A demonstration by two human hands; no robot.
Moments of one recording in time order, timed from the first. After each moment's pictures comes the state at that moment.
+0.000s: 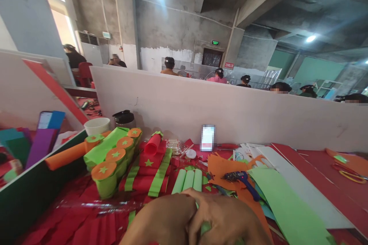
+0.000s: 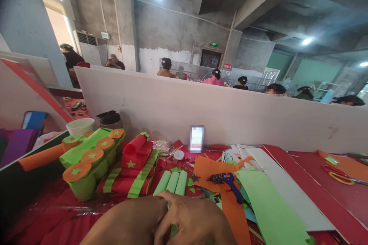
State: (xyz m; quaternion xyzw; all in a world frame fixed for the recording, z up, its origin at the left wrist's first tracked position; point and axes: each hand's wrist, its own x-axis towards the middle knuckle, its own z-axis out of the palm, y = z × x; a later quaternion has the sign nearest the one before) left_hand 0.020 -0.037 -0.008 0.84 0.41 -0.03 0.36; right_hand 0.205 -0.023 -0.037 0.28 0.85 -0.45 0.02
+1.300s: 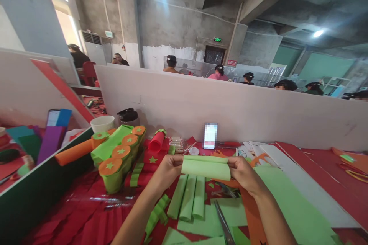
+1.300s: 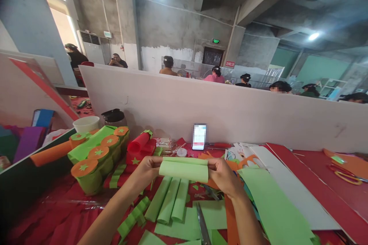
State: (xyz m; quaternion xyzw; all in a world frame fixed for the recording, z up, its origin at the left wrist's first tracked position) left_hand -0.001 0.015 -0.038 0.57 0.33 0.45 0.60; right_hand 0.255 0.010 -0.019 0.40 0.64 -0.53 -0.38
